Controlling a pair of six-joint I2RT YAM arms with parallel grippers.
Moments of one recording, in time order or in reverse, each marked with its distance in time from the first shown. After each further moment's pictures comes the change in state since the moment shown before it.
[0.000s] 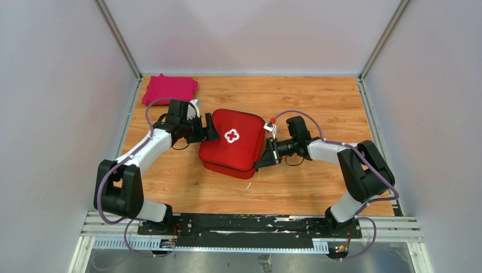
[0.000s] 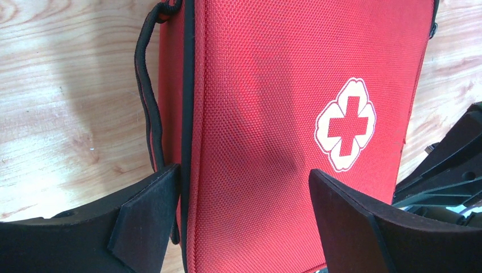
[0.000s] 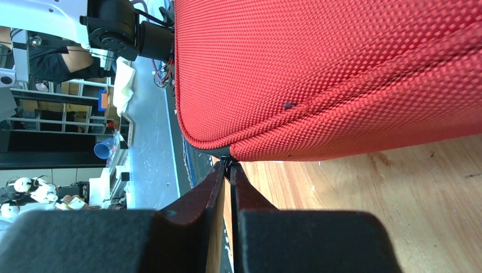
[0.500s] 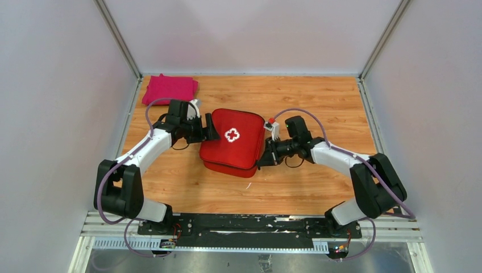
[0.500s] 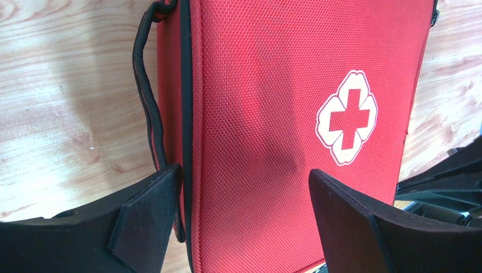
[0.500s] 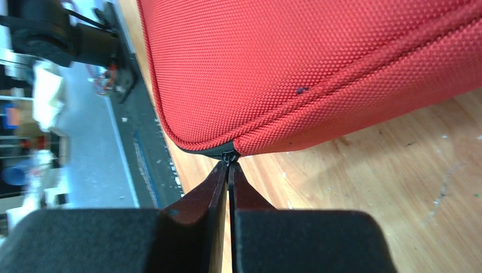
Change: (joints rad) left arm 0.000 0.000 0.000 -0.002 0.000 0.000; right arm 0.034 -0.125 -0.003 -0.117 0.211 -0.067
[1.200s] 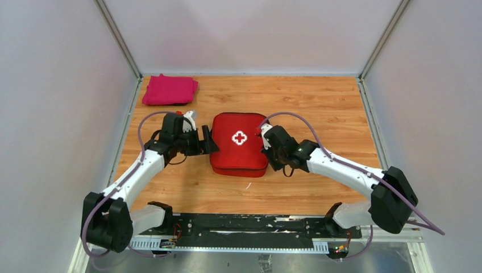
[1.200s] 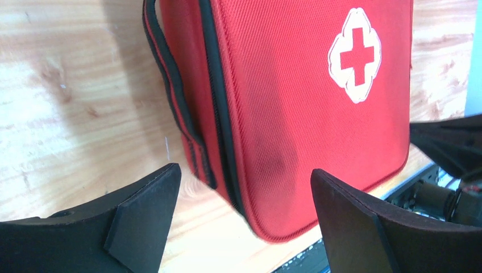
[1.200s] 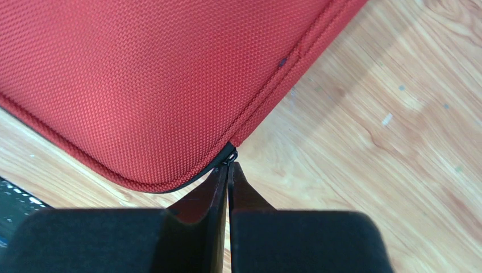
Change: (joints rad) left arm -0.024 -0.239 -0.175 -0.002 0.000 -0.047; right arm 0.357 -0.163 0.161 -0.468 0.973 -0.088
